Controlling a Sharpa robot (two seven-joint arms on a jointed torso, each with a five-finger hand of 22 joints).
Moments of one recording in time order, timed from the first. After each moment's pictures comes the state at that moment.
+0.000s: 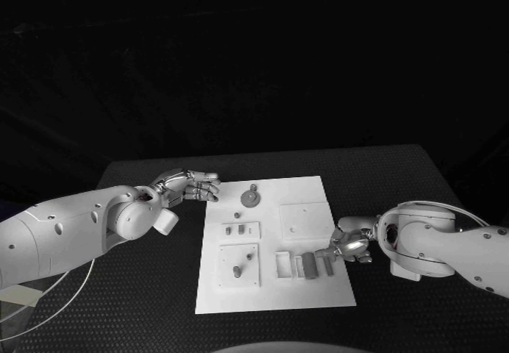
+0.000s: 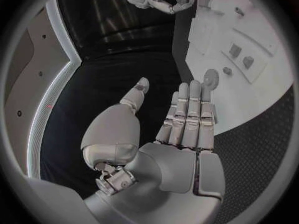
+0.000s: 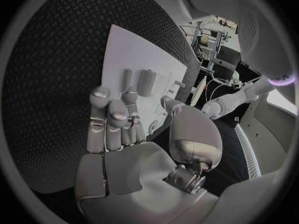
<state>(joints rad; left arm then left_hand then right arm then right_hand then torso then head) 1.16 -0.83 -0.14 1.24 -0.14 0.03 0.20 0.91 -0.08 0.34 -0.29 0.05 0.79 0.19 0.28 0.51 1.10 0.11 0.07 0.65 1.02 0.08 0.29 1.00 0.01 0.85 0.01 0.07 0.76 1.16 -0.98 -0.14 1.70 -1.19 0.16 -0.43 0.75 -0.19 0.48 0.22 0.05 0.97 0.08 0.27 0.70 1.20 -0.03 0.77 1.20 1.29 -0.14 1.31 0.93 0.21 1.24 -0.08 0.89 1.31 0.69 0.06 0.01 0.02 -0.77</state>
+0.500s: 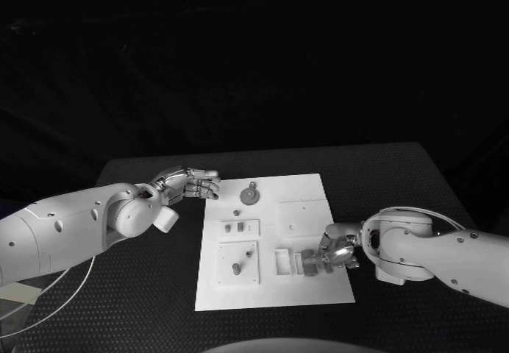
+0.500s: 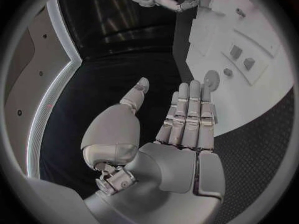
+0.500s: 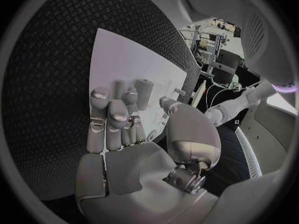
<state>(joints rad) 1.16 -0.83 -0.14 1.24 -0.14 0.04 0.20 0.90 -0.07 0.34 -0.29 0.05 0.79 0.19 0.28 0.51 1.10 0.11 0.07 0.64 1.02 0.08 0.29 1.00 0.01 0.85 0.01 0.07 0.76 1.12 -0.92 -0.14 1.67 -1.21 0.15 -0.45 0.82 -0.16 0.40 0.28 0.05 0.99 0.08 0.26 0.70 1.20 -0.03 0.79 1.21 1.29 -0.14 1.33 0.95 0.21 1.23 -0.08 0.90 1.31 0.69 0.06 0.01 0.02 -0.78</state>
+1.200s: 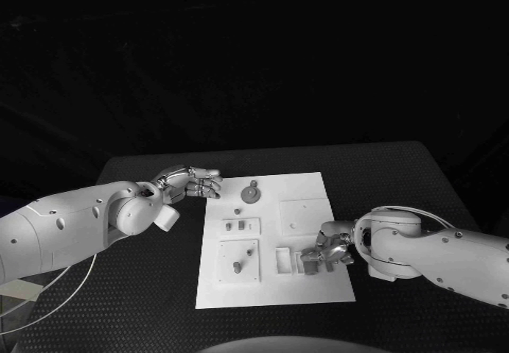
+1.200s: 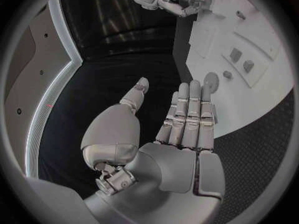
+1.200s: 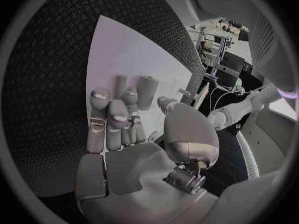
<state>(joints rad) 1.16 -0.83 -0.14 1.24 -0.14 0.06 0.20 0.90 -0.07 0.33 -0.29 0.05 0.79 0.19 0.28 0.51 1.10 0.11 0.07 0.64 1.02 0.08 0.29 1.00 0.01 0.85 0.01 0.07 0.76 1.11 -0.86 -0.14 1.62 -1.26 0.14 -0.46 0.89 -0.11 0.34 0.29 0.05 0.99 0.08 0.26 0.70 1.20 -0.03 0.80 1.21 1.29 -0.14 1.33 0.95 0.21 1.23 -0.07 0.90 1.31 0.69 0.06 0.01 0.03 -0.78</state>
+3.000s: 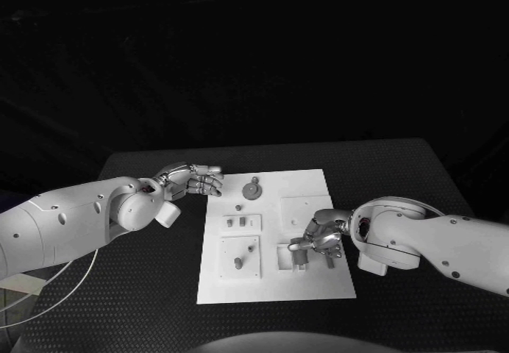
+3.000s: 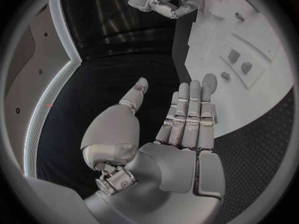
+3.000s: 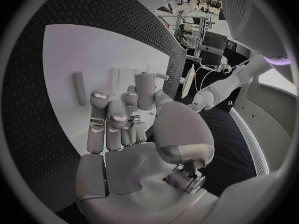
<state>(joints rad) 1.16 -0.83 -0.14 1.24 -0.14 0.06 0.19 0.89 -0.07 0.33 -0.28 0.05 0.79 0.19 0.28 0.51 1.10 0.11 0.07 0.63 1.02 0.08 0.29 1.00 0.01 0.85 0.01 0.07 0.76 1.15 -0.85 -0.13 1.67 -1.00 0.06 -0.45 1.13 0.01 0.11 0.20 0.05 1.03 0.07 0.24 0.69 1.19 -0.03 0.83 1.19 1.29 -0.14 1.34 0.97 0.21 1.22 -0.07 0.91 1.31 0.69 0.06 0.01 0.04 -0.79</state>
